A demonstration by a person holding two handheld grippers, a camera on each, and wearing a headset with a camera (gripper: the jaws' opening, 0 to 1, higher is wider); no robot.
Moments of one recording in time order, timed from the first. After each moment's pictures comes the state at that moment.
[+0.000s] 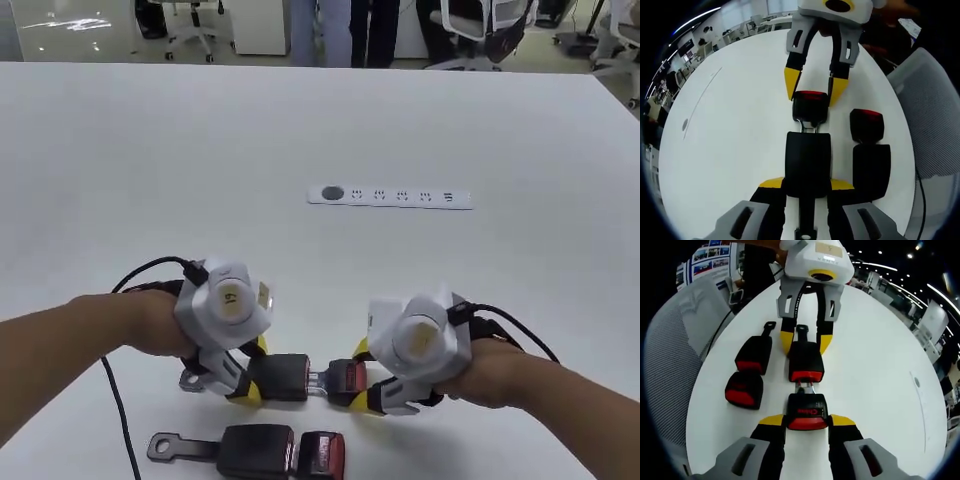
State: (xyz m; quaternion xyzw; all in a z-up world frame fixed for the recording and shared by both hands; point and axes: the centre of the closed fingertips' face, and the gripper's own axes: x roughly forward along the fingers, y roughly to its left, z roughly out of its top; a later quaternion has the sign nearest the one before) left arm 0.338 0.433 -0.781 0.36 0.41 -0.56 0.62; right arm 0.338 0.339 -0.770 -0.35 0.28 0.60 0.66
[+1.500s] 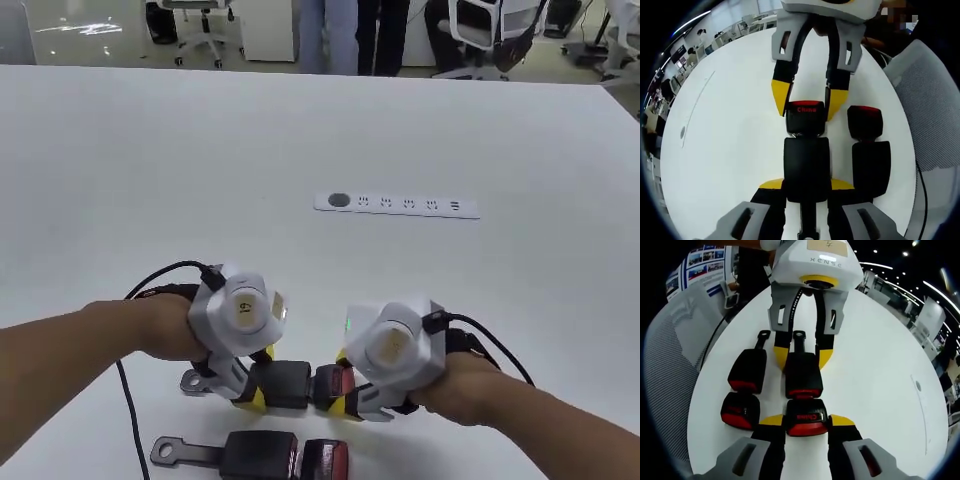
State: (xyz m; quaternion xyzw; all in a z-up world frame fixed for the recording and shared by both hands) left arm 0.334 0.429 -0.779 0.39 0.41 -0.57 0.60; right arm 0.340 0.368 -0.768 -0.34 0.29 0.59 0.67
